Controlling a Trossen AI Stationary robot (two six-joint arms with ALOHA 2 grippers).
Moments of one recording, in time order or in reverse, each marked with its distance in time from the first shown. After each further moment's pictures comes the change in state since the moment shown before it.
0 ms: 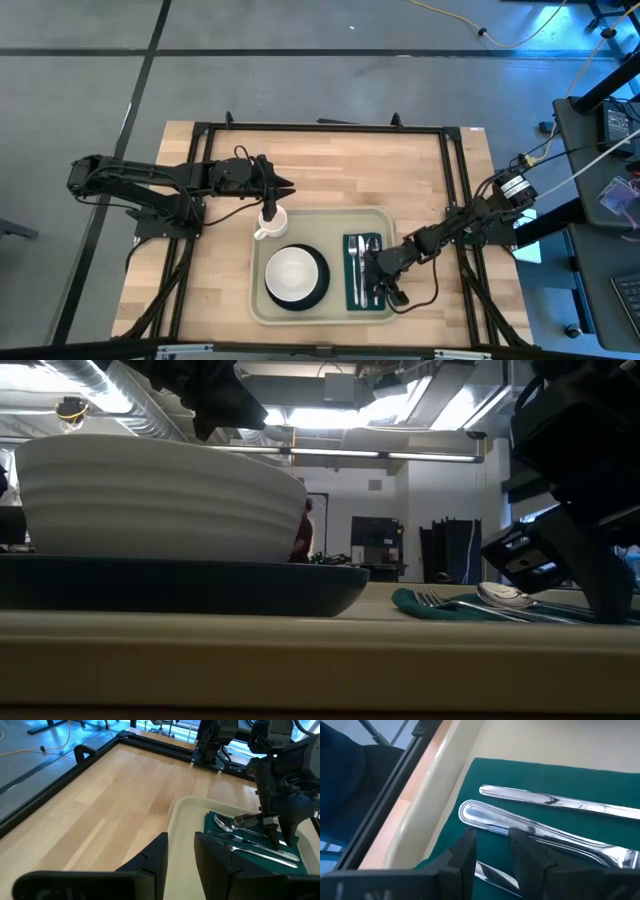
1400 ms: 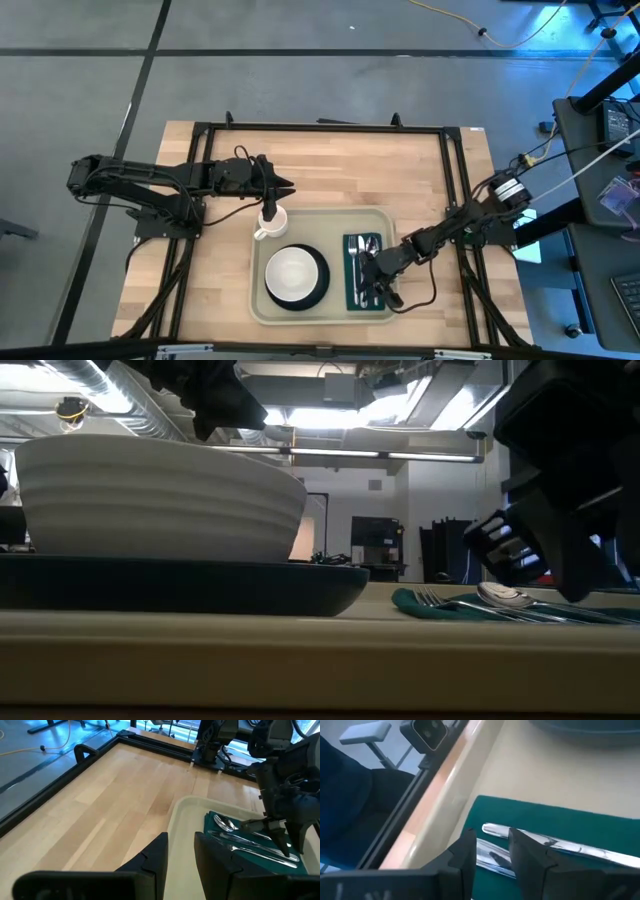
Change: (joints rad) left arm 0.000 0.000 0.000 0.000 0.000 -0.003; right arm -0.001 0.048 0.015 0.147 0.019 0.023
